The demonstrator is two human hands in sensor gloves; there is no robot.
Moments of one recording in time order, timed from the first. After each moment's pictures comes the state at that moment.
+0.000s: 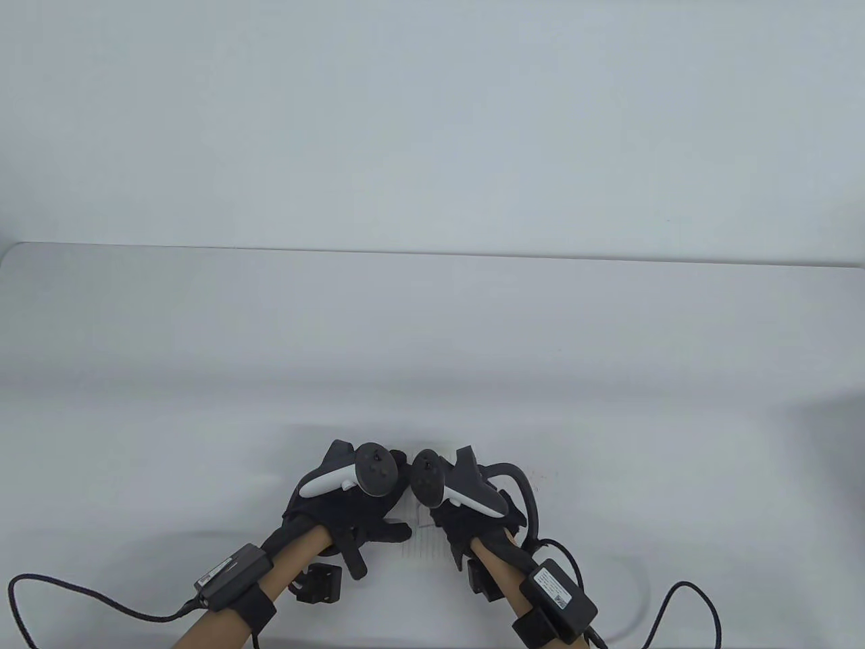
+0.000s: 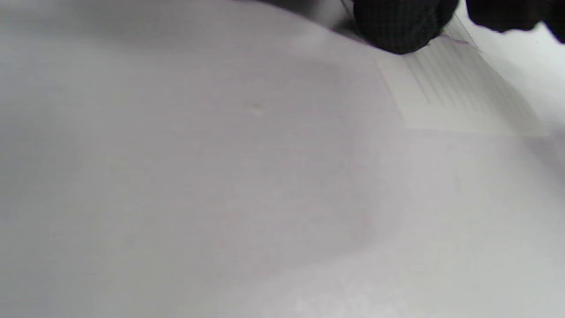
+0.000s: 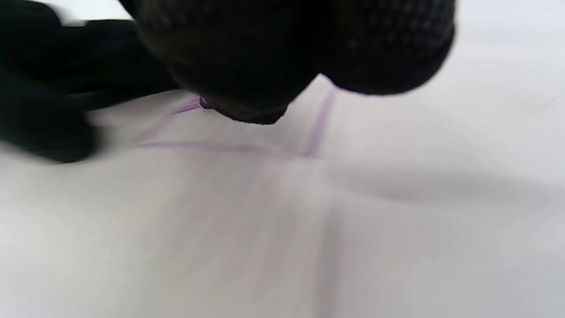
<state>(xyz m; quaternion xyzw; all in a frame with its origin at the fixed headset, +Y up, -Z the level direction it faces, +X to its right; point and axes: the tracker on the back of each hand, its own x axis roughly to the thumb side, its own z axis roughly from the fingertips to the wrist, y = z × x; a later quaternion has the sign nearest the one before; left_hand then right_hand) -0.129 -0.806 -0.310 -0.41 -0.19 0.13 0.88 0.022 -0.751 -0.294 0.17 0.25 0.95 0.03</state>
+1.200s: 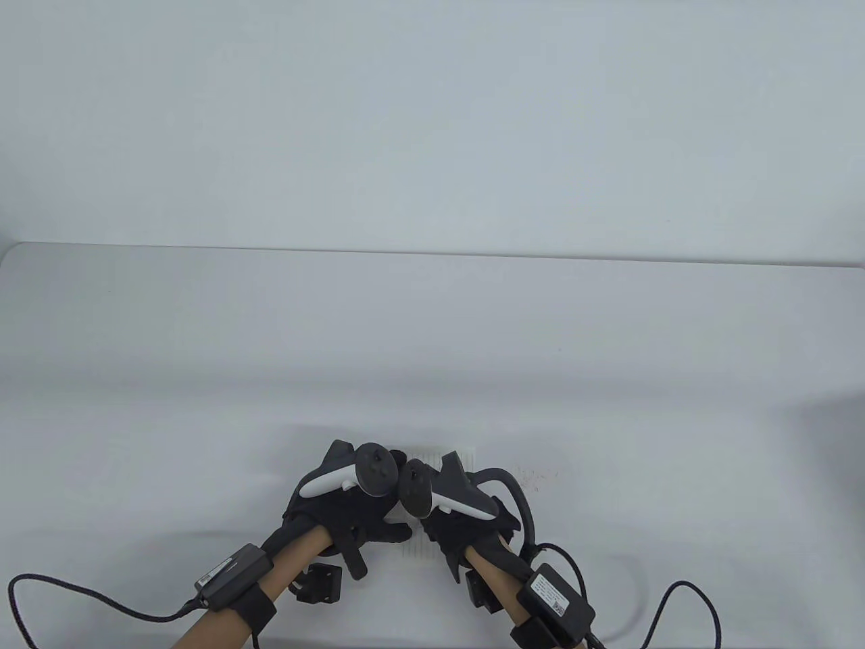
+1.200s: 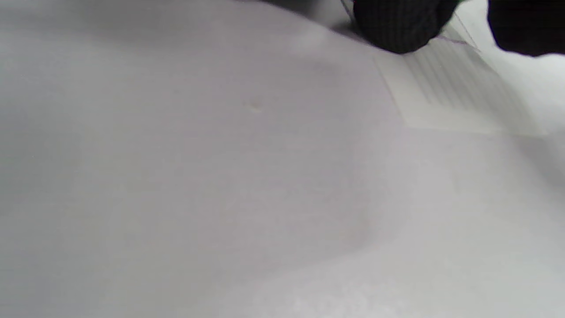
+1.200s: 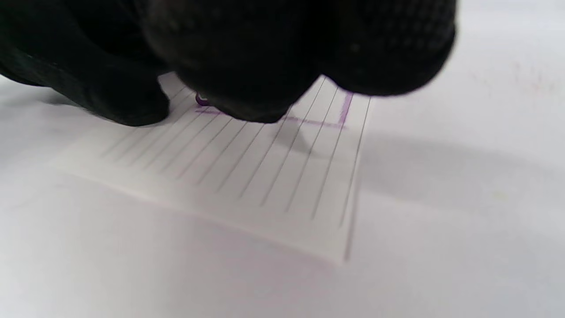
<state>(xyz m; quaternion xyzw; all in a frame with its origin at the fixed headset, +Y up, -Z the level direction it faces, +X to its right) -0.129 -0.806 -0.310 -0.41 -0.19 0.13 0.88 0.018 -0.746 -0.284 0.15 0.26 0.95 -0.01</state>
